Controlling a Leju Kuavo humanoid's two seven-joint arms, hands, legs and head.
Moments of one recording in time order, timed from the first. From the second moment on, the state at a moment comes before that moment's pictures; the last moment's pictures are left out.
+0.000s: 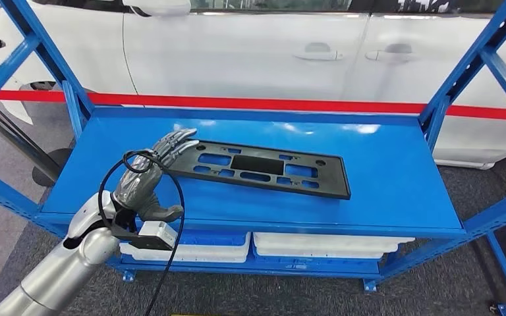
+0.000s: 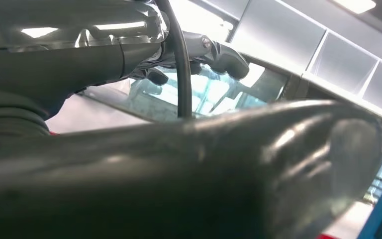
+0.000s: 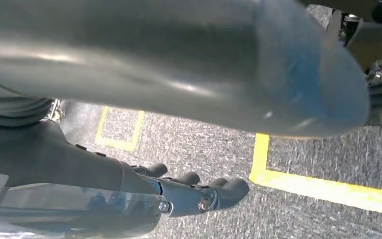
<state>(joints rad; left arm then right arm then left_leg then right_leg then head) -0.46 0.22 -0.65 -1.50 -0.62 0.29 -0.46 -0.06 0.01 0.44 -0.16 -0.50 -0.06 0.14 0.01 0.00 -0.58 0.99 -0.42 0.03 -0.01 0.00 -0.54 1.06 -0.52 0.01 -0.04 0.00</state>
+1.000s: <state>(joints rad) -0.45 0.22 -0.68 -1.50 -0.62 0.29 -0.45 -0.07 0.01 0.44 -0.16 -0.51 -0.06 0.14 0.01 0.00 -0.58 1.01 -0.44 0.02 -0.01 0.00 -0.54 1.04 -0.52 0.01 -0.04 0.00</state>
